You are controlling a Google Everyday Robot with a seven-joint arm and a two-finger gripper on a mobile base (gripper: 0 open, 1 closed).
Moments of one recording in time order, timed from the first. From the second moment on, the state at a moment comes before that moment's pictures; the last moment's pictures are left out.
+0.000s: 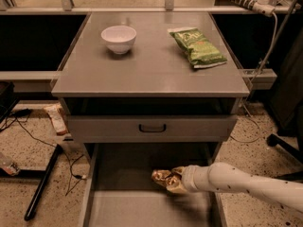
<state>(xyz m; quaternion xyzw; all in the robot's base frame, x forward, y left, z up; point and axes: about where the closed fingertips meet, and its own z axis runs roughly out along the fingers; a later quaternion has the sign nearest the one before) 0.519 -0.095 0.415 -0.58 0.73 0.13 0.34</state>
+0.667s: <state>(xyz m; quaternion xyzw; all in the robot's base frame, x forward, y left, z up) 0.510 -0.090 0.376 -0.59 0.71 0.20 0.33</state>
